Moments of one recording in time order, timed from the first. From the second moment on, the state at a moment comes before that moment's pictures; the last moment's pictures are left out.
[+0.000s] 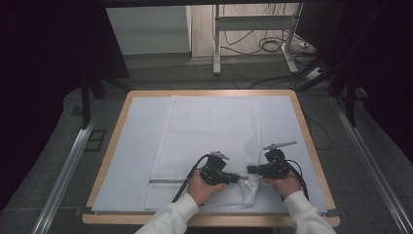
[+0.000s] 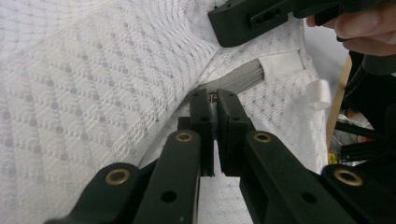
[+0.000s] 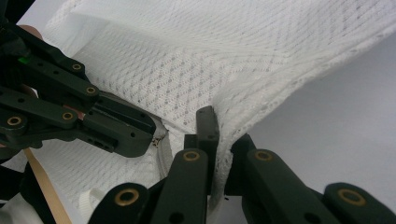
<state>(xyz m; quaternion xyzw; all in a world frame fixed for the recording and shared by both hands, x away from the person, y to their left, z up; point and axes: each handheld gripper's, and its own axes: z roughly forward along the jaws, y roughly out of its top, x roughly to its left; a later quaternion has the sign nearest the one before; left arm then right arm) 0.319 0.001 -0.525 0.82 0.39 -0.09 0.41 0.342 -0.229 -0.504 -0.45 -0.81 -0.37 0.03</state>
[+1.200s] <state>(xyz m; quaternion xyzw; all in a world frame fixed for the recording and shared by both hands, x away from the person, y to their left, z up) 0.315 0.021 -0.527 0.82 0.40 -0.09 0.41 0.342 -0.229 -0.505 -0.46 -0.81 -0.37 0.02</state>
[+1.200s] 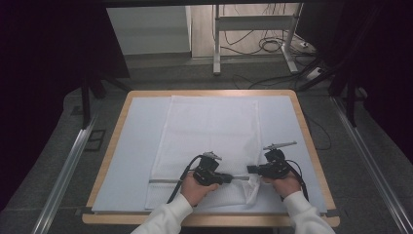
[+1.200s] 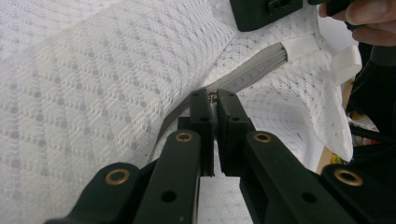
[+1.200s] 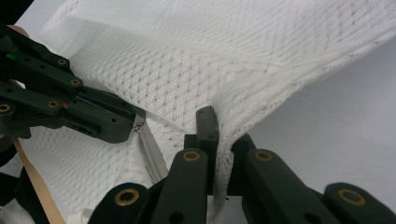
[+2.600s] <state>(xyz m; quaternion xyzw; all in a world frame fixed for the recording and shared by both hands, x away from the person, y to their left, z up) 0.312 0.060 -0.535 0.81 0.42 -0.10 0.40 0.341 -0.227 -0.507 -0.46 -0.81 -0.36 0.01</state>
